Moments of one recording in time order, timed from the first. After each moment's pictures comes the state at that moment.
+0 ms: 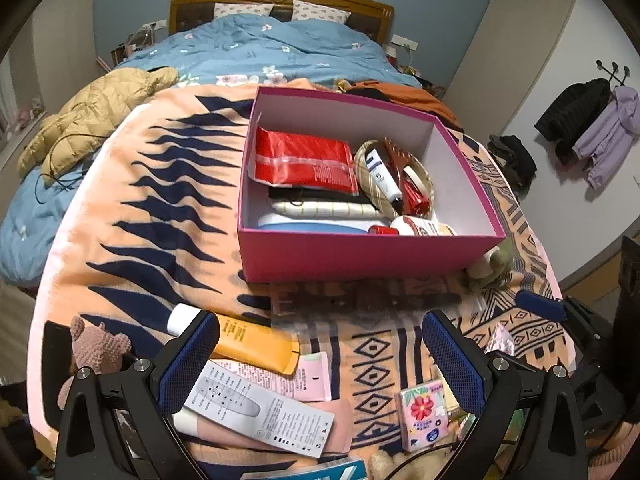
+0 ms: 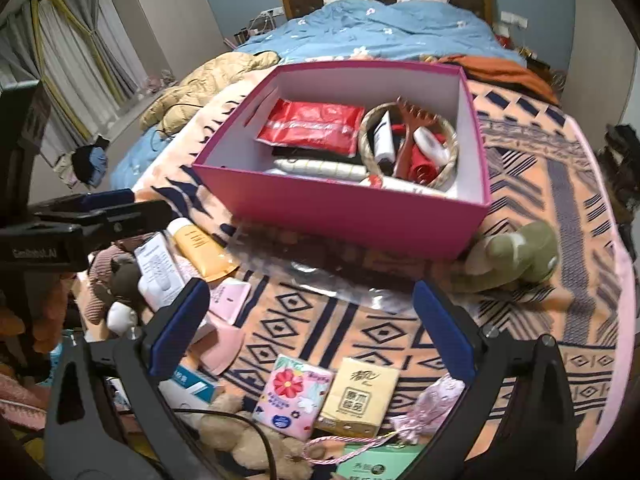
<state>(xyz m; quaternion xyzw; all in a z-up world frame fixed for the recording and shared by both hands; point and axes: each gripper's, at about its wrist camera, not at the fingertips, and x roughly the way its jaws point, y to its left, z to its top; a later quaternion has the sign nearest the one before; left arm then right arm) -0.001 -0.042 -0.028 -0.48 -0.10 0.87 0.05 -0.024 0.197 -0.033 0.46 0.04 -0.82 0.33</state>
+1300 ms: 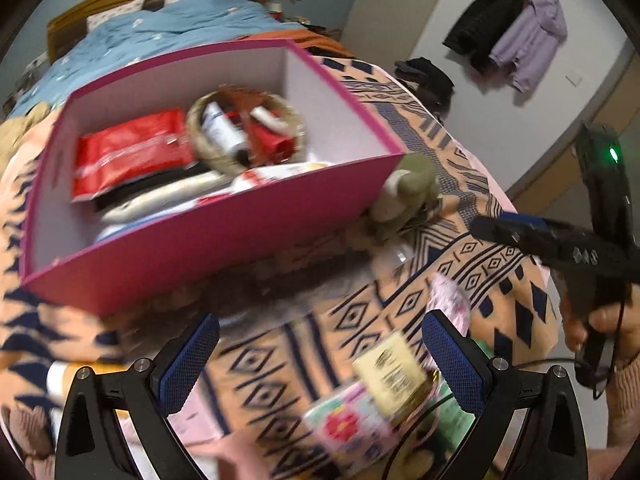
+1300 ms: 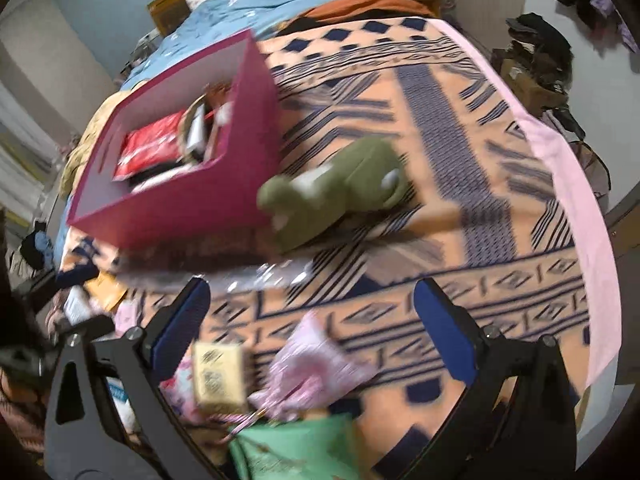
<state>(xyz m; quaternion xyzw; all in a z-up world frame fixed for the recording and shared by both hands) -0.040 0.091 -0.071 -0.52 -0.01 0.82 0.22 -0.089 0.345 -0.062 0.52 -0.06 -0.84 0.14</state>
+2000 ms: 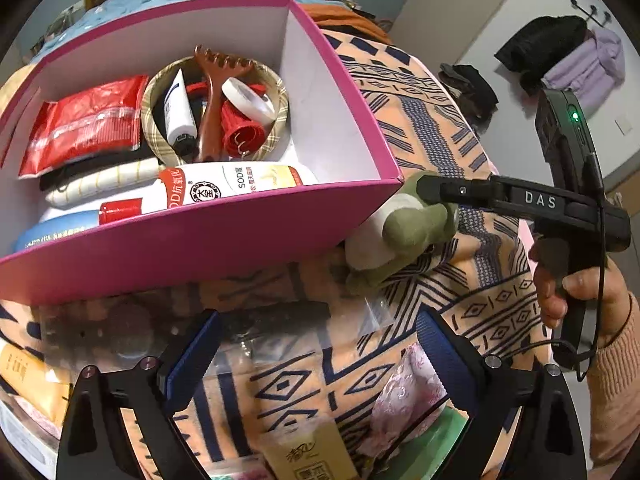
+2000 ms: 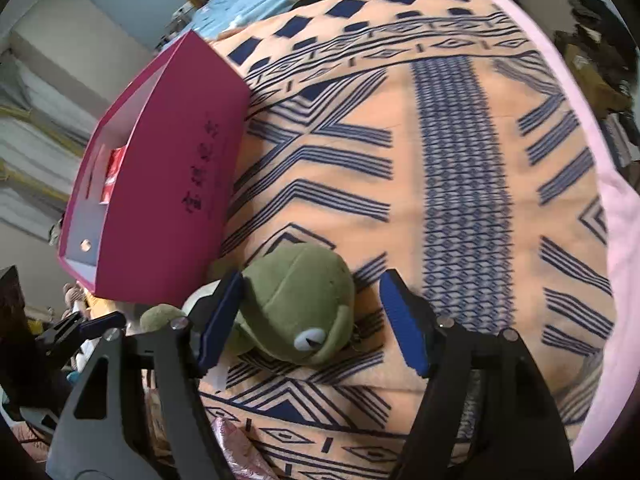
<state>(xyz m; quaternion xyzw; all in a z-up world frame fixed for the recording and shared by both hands) -0.088 0.154 -0.108 -0.56 -0.08 0.81 0.14 -0.216 0.380 -0.119 0.57 -0.09 -0.77 0.27</state>
